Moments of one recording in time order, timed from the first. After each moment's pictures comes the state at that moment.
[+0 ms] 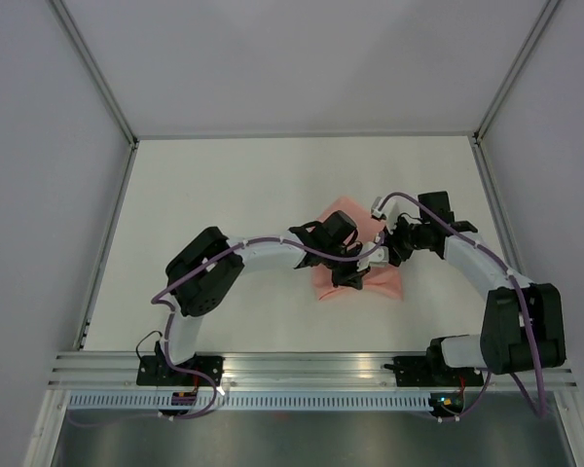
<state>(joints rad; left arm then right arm) -0.95 2.01 1.33 -0.18 0.59 0.45 0.11 1.37 0.82 -0.47 -0.63 -0.74</state>
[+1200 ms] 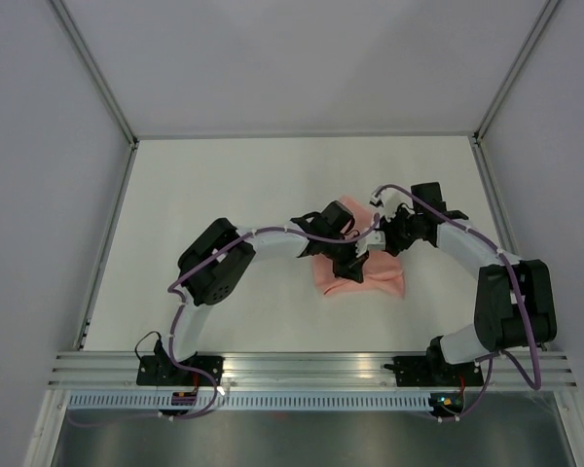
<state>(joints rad) -0.88 2.14 1.43 -0.19 0.73 0.37 0.11 1.47 0.87 -0.39 -0.40 -0.58</state>
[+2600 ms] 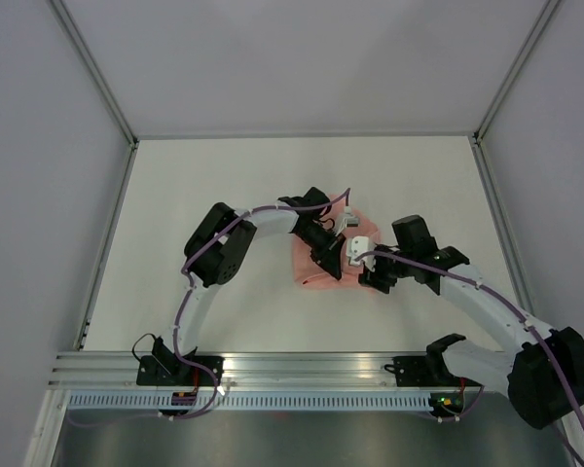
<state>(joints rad) -0.71 2.29 1.59 -0.54 0.96 0.22 0.39 1.08 0.68 -0.53 -0.55 -0.88</state>
